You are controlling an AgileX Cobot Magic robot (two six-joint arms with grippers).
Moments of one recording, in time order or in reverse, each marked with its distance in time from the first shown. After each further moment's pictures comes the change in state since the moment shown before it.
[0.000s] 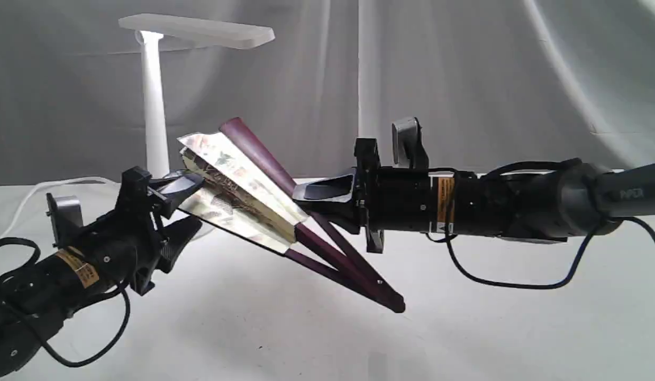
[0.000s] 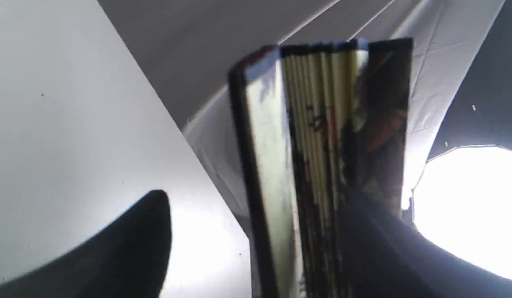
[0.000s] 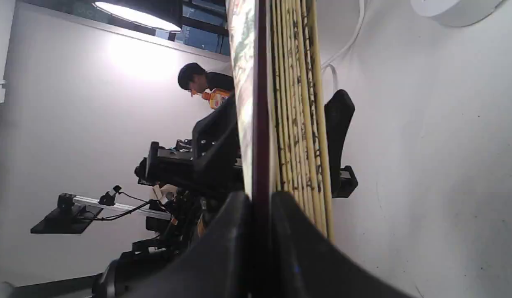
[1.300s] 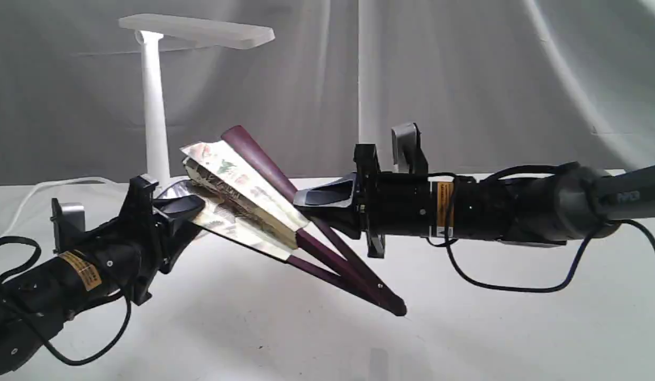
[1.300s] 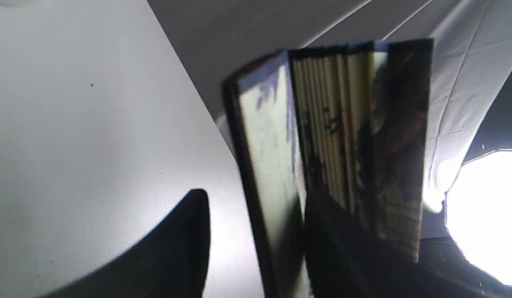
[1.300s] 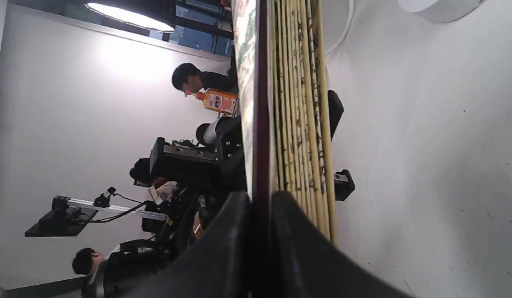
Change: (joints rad) left arm 0.000 0.000 -0.007 0.019 0.083 -0.017; right arm 0.000 0.014 0.002 -0.004 0.007 0.002
